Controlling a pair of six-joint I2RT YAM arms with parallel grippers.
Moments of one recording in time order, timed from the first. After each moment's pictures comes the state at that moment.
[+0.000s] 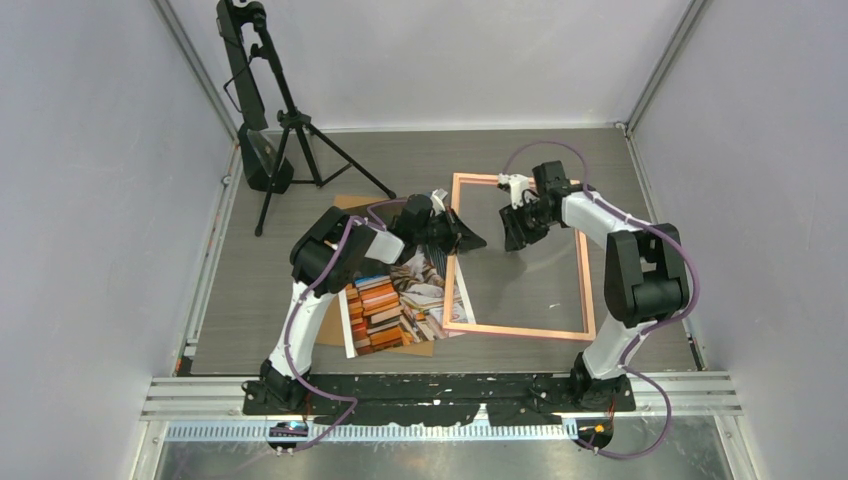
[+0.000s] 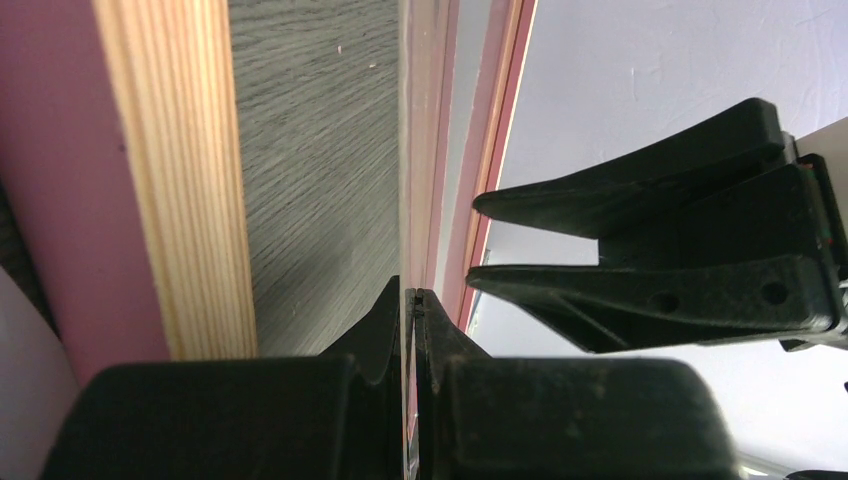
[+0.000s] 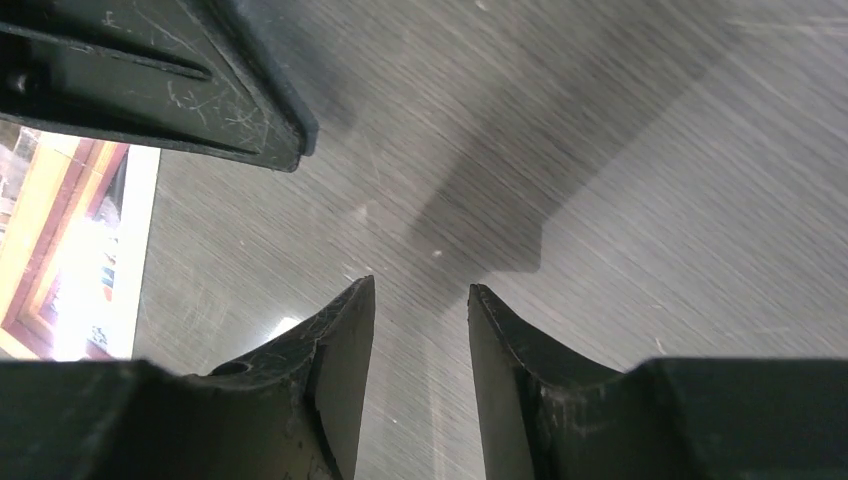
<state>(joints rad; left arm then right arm) -0.64 2.29 1.22 0.68 0.60 -1.31 0.15 1.73 1.15 -0.56 -0.38 -0.32</state>
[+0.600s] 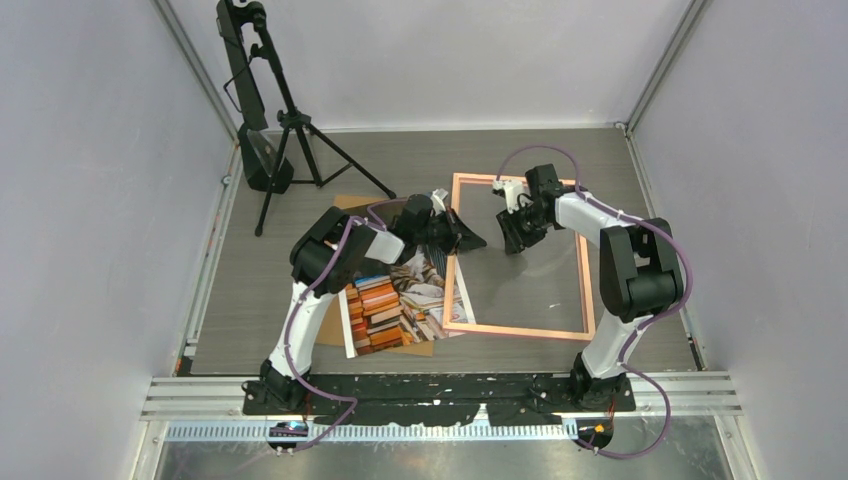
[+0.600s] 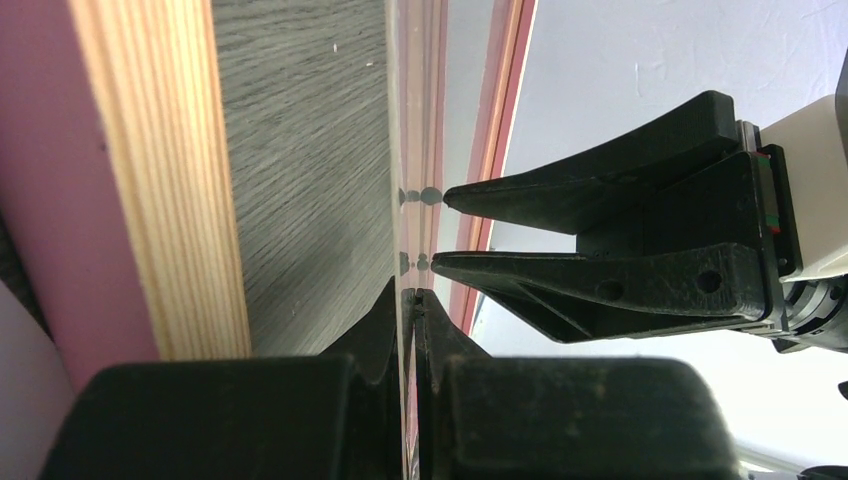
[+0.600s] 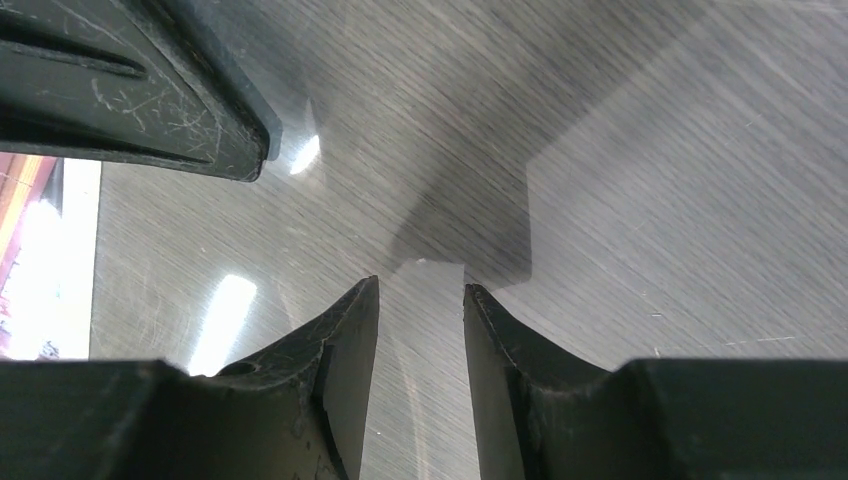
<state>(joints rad) -0.64 2.29 1.22 0.67 0.60 -1.30 0.20 1.78 1.15 -0.55 -0.31 -0.34</state>
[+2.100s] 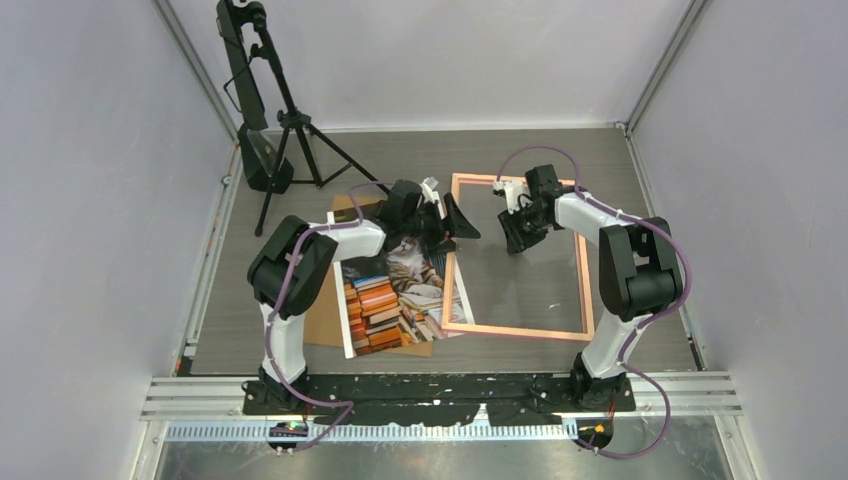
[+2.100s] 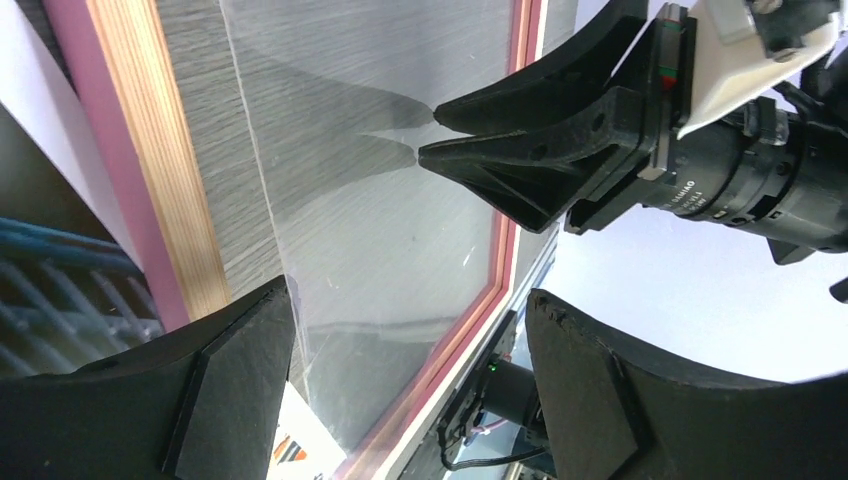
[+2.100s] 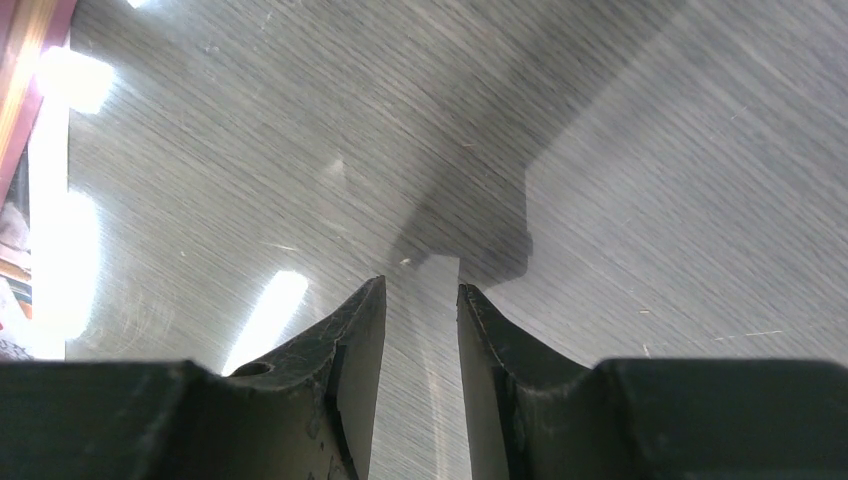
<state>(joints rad) -0.61 1.98 1.15 0.28 0.55 -1.03 0.20 1.79 1.14 -0.55 -0.28 -0.34</state>
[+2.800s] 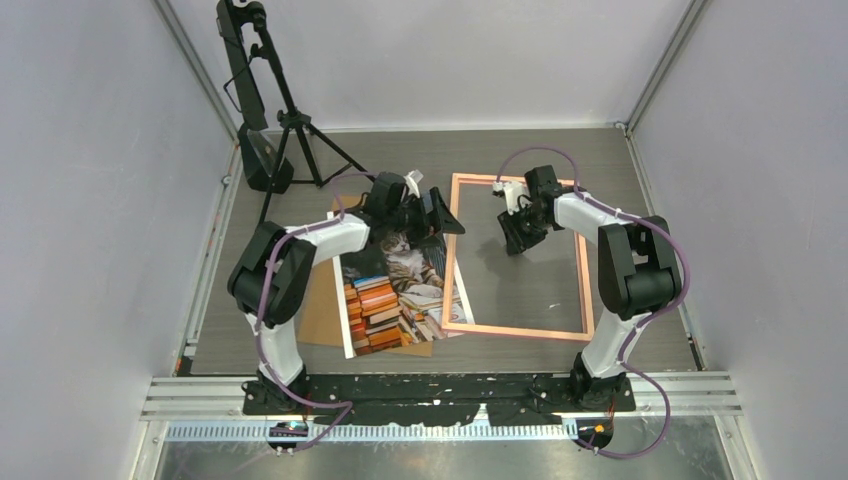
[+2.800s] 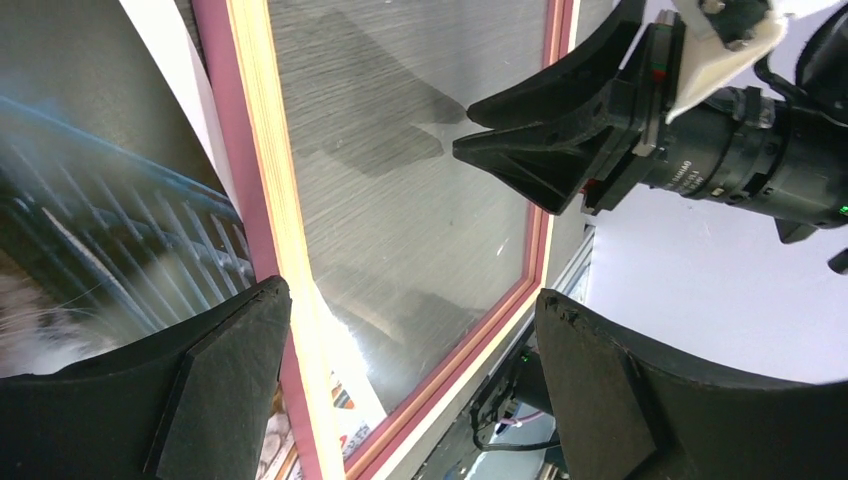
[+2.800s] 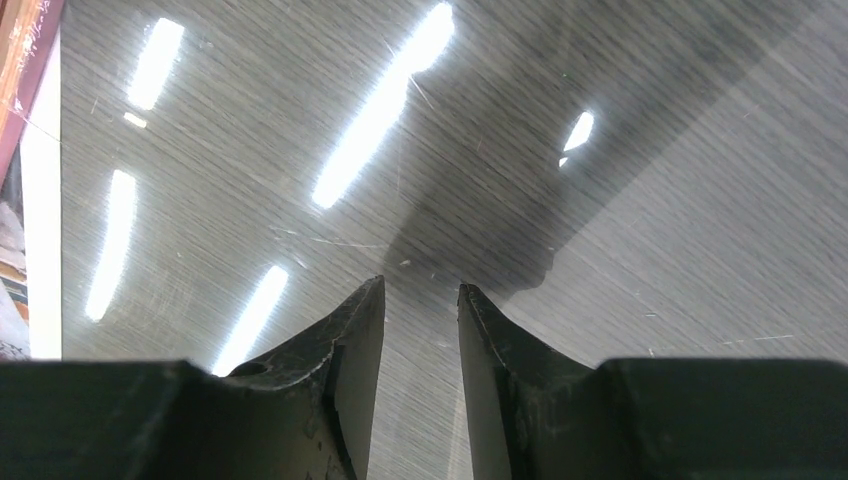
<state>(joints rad) -0.54 1.88 1.13 0.11 0.54 -0.90 0.20 1.80 1.14 -0.55 -0.28 -0.34</state>
